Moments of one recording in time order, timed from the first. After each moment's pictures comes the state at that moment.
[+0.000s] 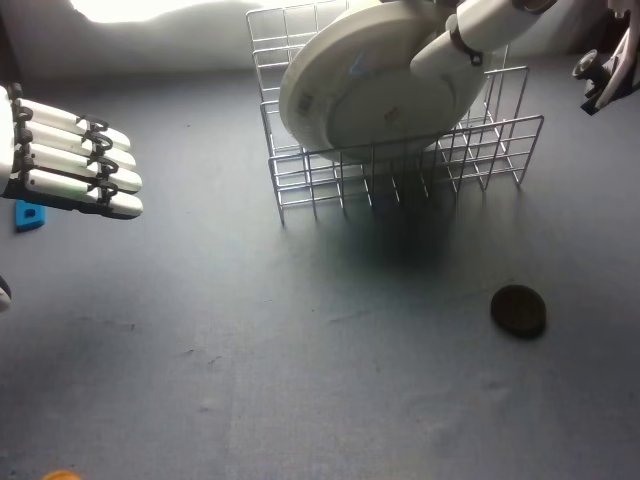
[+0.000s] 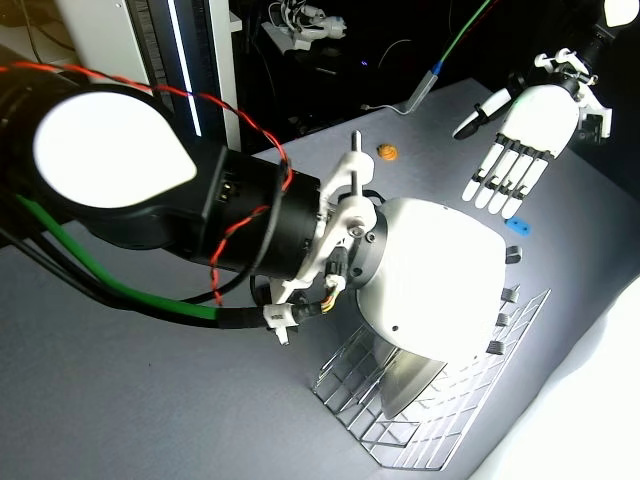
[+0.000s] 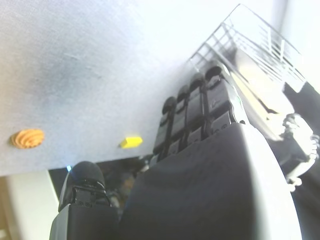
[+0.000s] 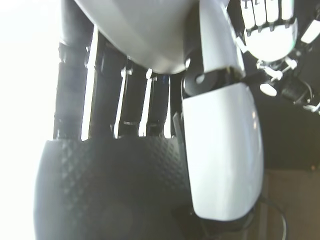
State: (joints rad) left arm 0.55 -1.00 1.79 1.71 -1.18 -0.16; right arm -0.23 -1.21 1.42 -1.17 0.22 0.54
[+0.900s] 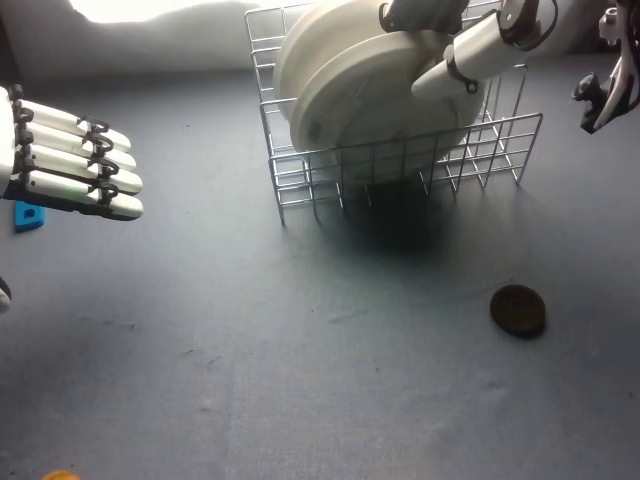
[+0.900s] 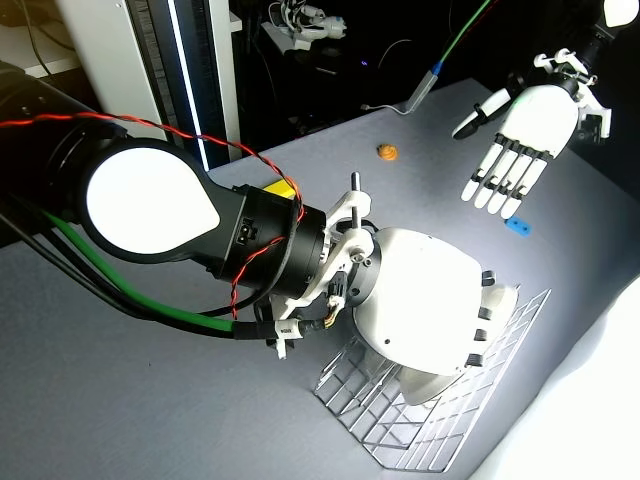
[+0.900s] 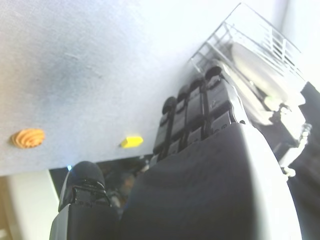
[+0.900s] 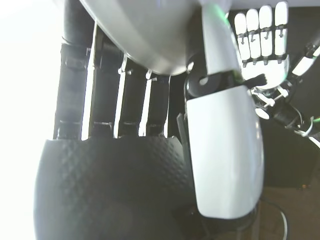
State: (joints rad) left arm 0.55 -1.00 1.79 1.71 -1.18 -0.16; right arm -0.28 -1.24 1.44 -1.03 0.20 0.35
